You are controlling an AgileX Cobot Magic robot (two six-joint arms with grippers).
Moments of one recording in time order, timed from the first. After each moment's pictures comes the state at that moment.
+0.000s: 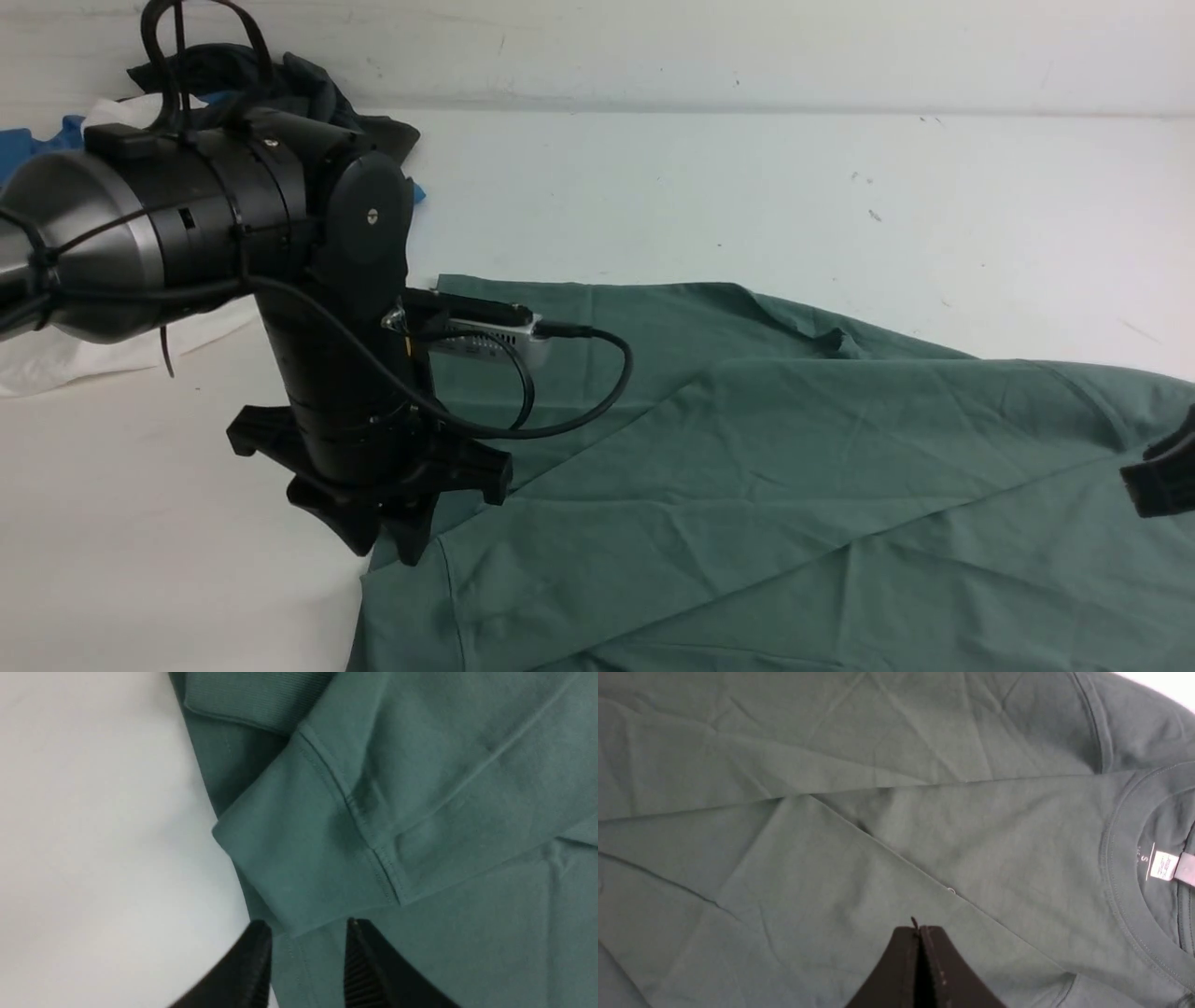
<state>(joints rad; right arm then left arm) 0.30 1.07 -0.95 -0.09 1.11 0.05 -0.47 1.70 -1.25 -0.05 1.22 -0.25</state>
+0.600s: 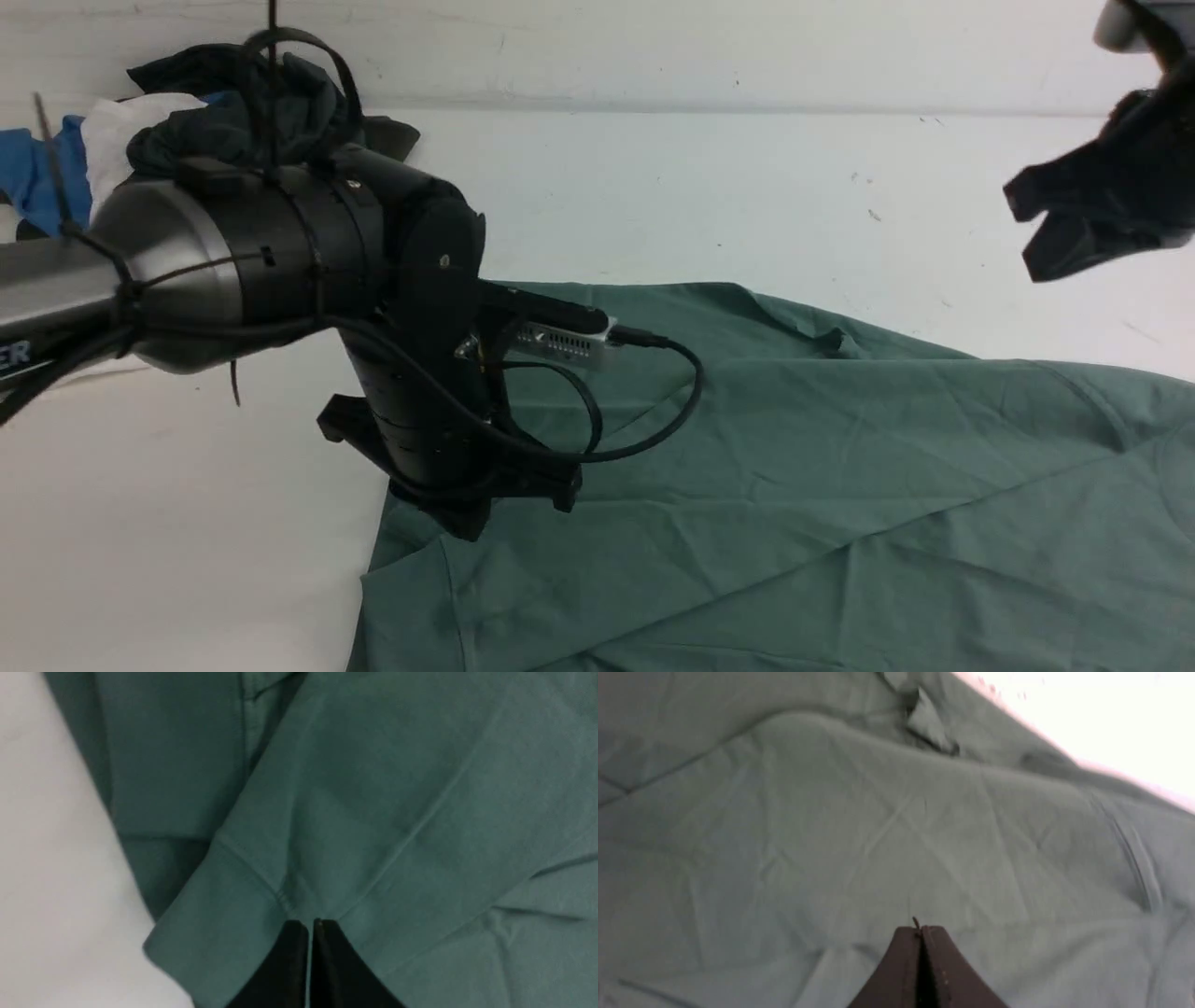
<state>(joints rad) 0.11 1.64 -1.55 0.18 1.24 -0.15 -0.56 1.76 -1.25 -0.03 1.02 -0.22</state>
